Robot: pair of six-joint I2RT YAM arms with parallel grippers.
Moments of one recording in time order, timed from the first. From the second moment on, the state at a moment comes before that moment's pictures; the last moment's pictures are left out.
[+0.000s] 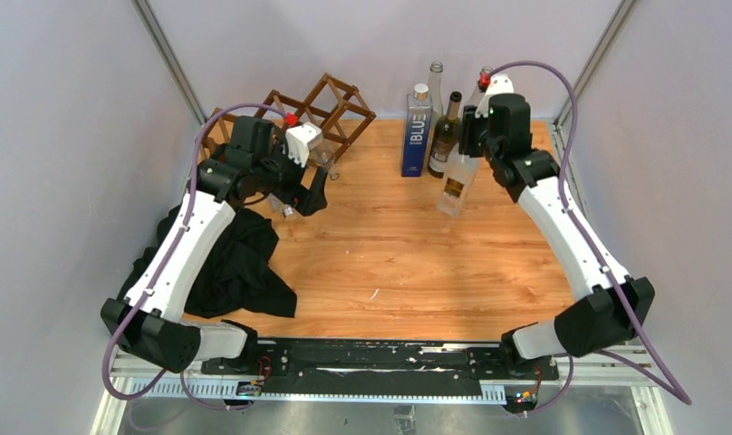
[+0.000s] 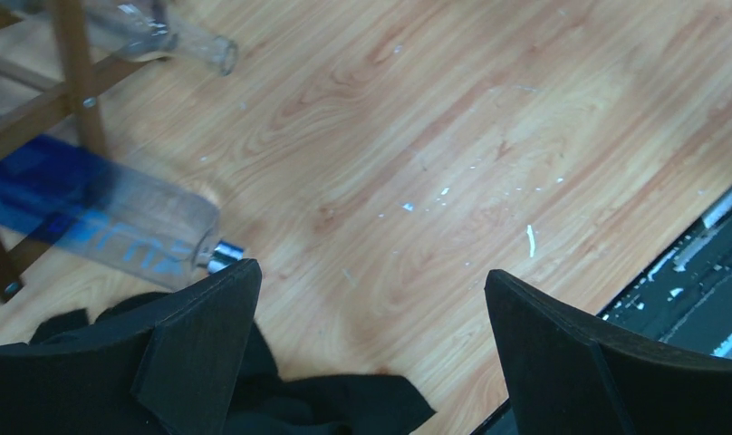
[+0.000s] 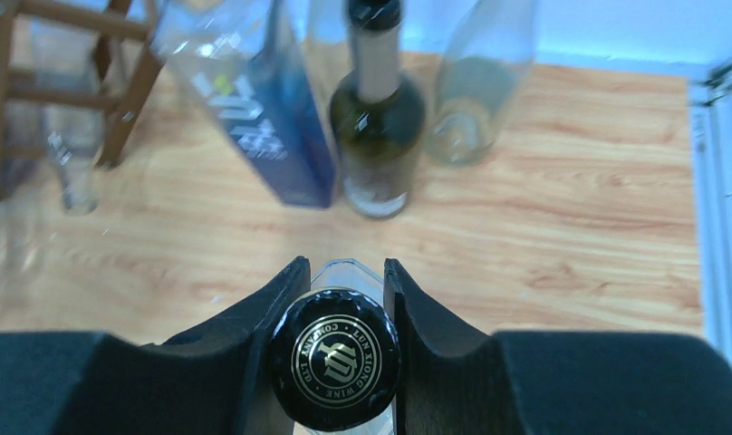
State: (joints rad) left arm -0.34 1.29 1.42 -0.88 0.38 0.21; right arm 0.35 1.36 1.41 -0.43 0.12 0.11
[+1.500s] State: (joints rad) left arm -0.25 1.42 1.61 -1.06 0.29 0.35; right arm 0.05 1.92 1.79 -0.29 0.19 0.10
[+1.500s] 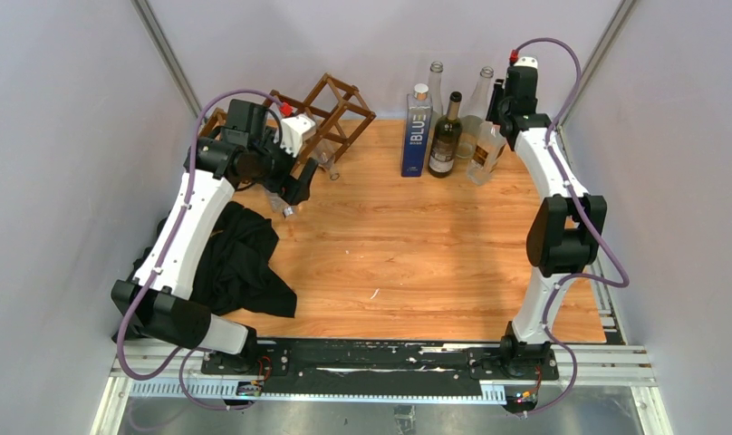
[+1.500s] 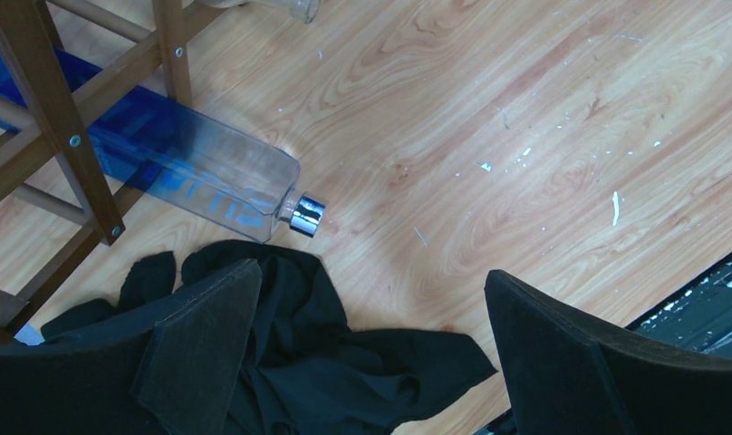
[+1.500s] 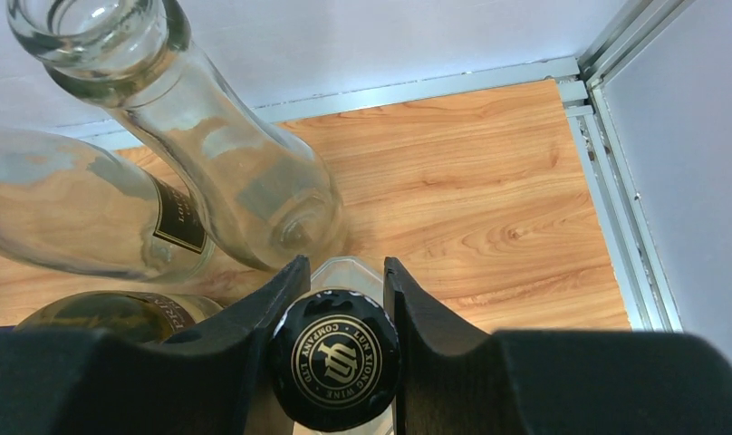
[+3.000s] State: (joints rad) left arm 0.08 1.39 1.44 -1.05 0.23 0.49; right arm 0.90 2.02 1.64 -0.21 0.01 0.26
